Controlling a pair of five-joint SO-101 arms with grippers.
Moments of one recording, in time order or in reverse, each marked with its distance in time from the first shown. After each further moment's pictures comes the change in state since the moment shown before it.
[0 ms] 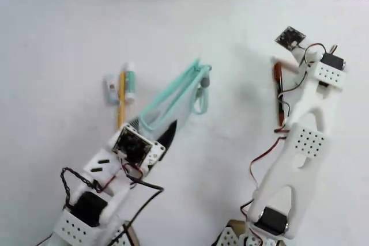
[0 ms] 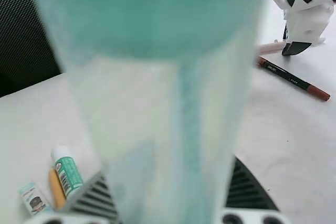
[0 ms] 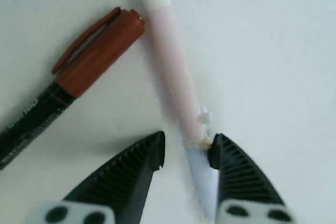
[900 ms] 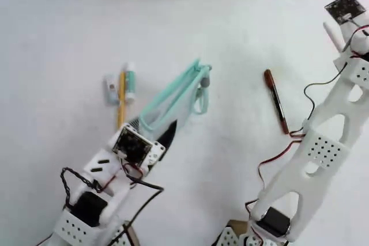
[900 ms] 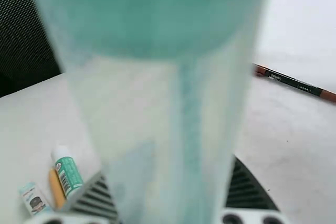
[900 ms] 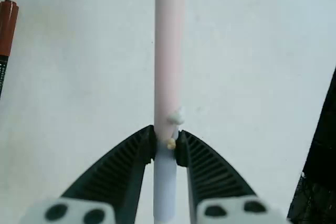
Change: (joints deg) left arm 0.0 0.0 0.0 0.0 0.0; right arm 7.1 -17.8 -21.6 25.5 -14.3
